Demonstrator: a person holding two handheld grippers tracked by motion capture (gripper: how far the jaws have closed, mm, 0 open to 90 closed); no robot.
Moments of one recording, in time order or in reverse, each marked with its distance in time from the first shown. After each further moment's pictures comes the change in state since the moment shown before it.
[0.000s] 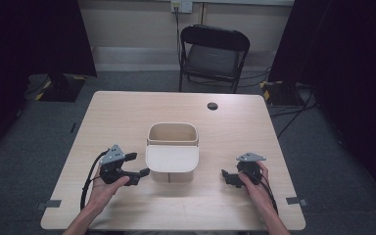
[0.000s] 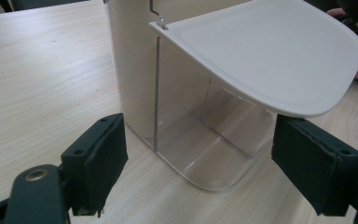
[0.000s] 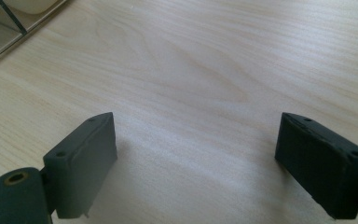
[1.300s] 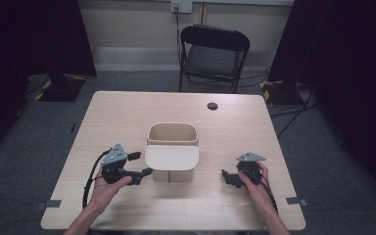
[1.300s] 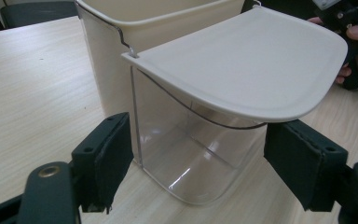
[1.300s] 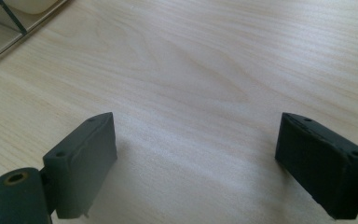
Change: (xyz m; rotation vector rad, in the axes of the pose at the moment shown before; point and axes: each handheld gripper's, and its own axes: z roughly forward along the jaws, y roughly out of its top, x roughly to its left) left arm -0.010 0.011 -0.001 -0.032 -0.030 0.029; right arm 0.000 0.000 0.000 0.001 0.001 -0.001
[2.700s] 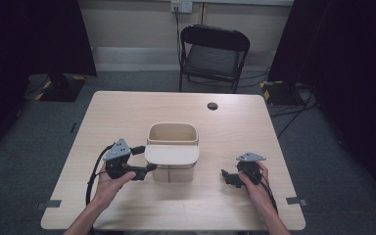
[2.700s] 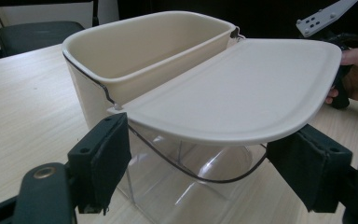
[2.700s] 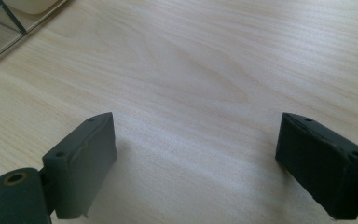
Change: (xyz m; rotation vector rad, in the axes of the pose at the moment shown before) left arm -0.005 0.020 0.006 -0.052 -0.023 0.026; right arm 0.000 0.000 0.000 0.000 0.000 -0.002
